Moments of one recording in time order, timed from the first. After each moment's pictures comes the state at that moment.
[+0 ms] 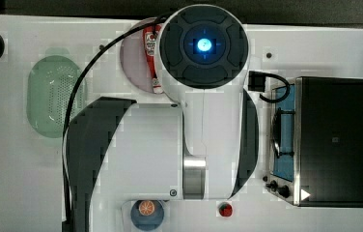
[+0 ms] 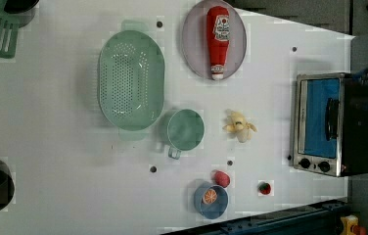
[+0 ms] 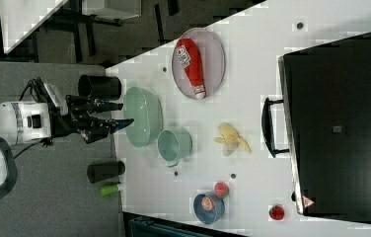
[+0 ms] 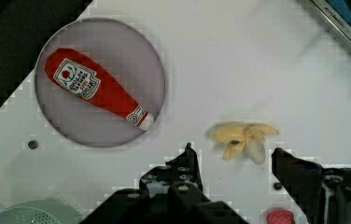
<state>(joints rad) 0.02 -0.03 -0.02 -1.80 -0.02 0.19 0.07</state>
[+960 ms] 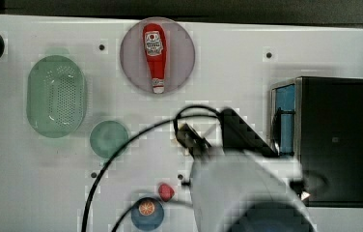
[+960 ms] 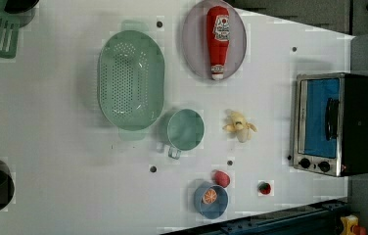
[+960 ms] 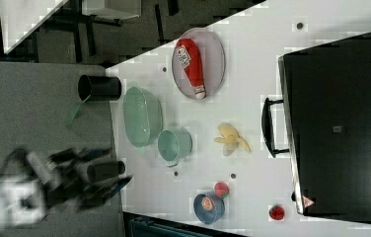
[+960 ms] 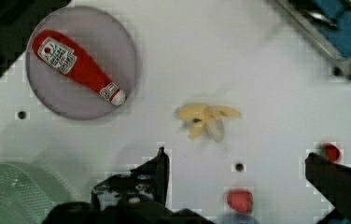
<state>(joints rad) 0.02 -0.41 -0.08 -2.16 -0.01 0.29 -0.08</state>
